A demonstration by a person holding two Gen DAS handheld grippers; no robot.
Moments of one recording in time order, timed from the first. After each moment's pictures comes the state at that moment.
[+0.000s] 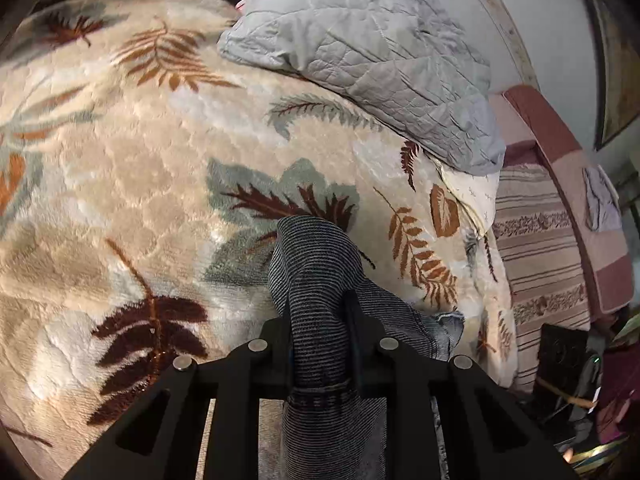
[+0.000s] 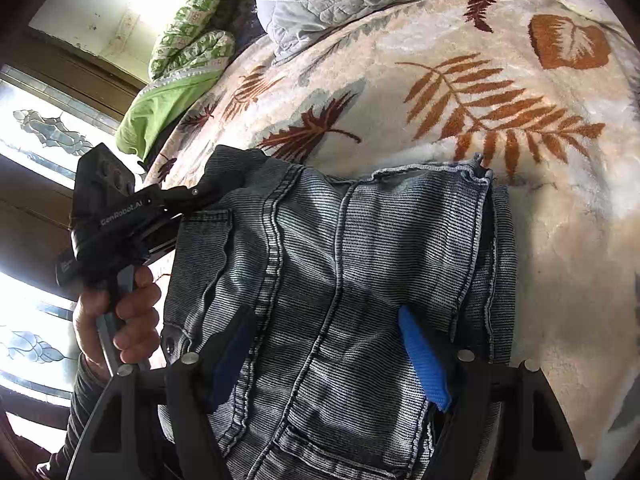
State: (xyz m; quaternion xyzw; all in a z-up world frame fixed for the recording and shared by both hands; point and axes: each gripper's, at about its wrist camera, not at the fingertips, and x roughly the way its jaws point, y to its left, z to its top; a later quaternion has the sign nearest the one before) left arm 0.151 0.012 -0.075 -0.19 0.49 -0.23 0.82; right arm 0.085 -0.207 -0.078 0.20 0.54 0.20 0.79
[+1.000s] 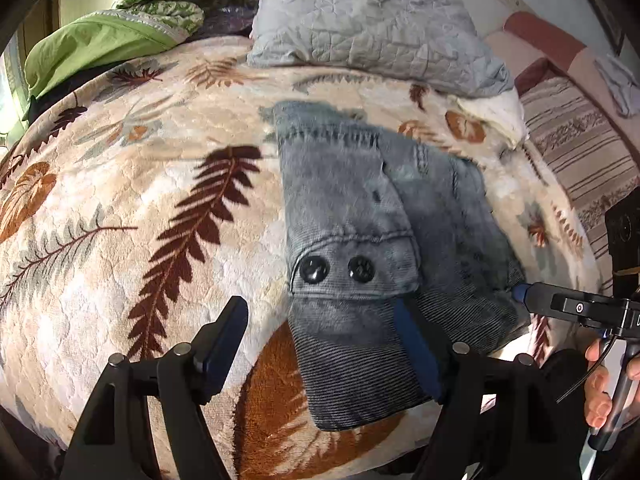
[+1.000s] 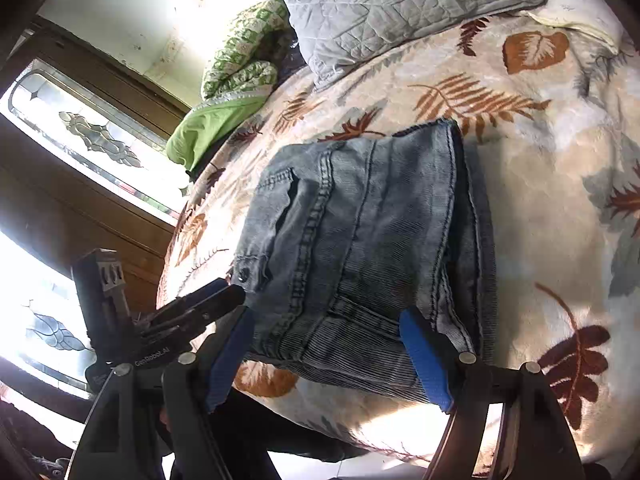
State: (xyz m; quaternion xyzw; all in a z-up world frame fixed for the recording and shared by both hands) left arm -0.009 -0.001 -0.068 -0.03 0.49 -0.12 0.86; right arm -0.013 -0.237 -0.062 0.24 0.48 0.23 0.81
